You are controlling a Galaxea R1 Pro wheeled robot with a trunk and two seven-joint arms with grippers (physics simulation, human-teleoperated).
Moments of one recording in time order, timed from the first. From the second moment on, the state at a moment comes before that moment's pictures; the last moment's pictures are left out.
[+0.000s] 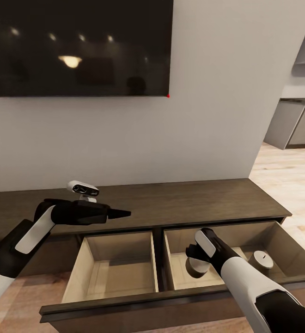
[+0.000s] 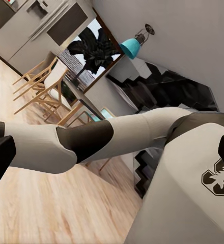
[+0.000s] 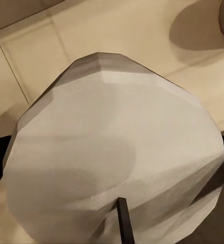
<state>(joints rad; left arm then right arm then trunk) -0.77 0.44 -0.45 -1.43 1.14 1.04 -1.24 -0.86 0.03 0.26 -0.44 -0.77 0.76 -0.58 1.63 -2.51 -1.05</state>
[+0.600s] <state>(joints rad) -0.77 0.44 -0.45 -1.43 1.14 1.04 -1.24 -0.86 0.04 0.26 -0.44 -0.76 0.76 -0.58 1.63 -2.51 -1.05</state>
